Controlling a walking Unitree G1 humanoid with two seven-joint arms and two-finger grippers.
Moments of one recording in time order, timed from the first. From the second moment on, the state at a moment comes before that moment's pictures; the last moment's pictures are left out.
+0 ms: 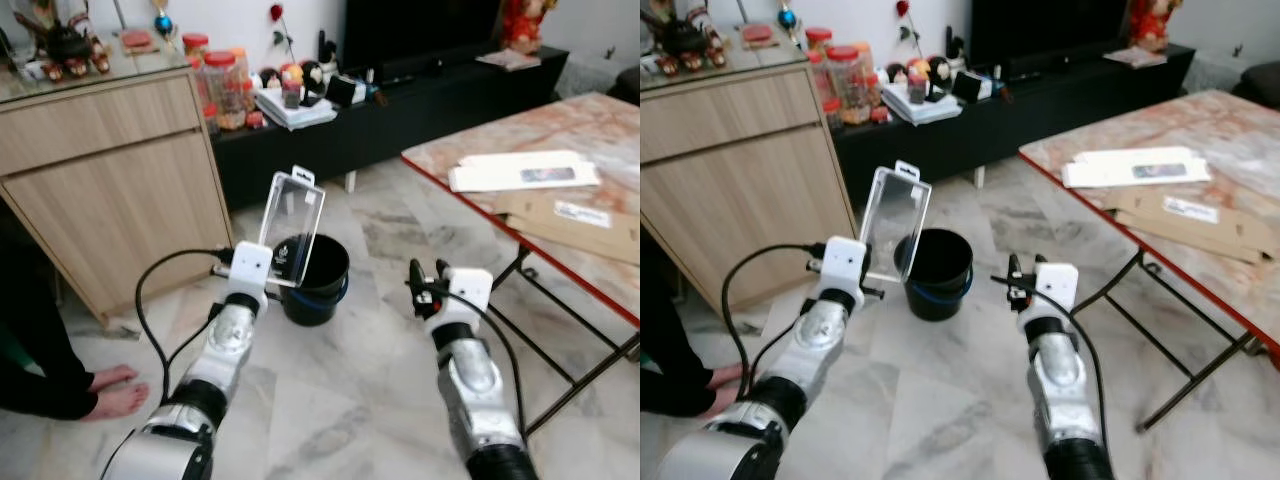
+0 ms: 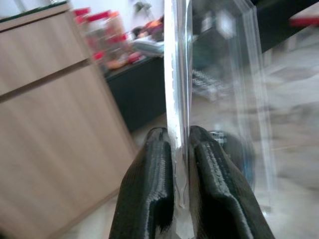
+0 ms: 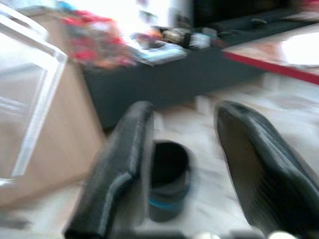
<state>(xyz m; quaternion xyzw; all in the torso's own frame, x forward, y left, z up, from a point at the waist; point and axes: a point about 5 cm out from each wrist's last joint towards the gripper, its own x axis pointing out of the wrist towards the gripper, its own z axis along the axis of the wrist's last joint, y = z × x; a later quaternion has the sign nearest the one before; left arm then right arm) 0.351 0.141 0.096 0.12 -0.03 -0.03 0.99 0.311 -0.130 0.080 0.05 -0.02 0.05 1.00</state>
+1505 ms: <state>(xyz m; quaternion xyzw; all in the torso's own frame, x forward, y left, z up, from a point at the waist) 0.350 0.116 0.095 0.10 -0.03 -0.05 0.99 0.310 -0.134 0.070 0.03 0.00 0.05 1.00</state>
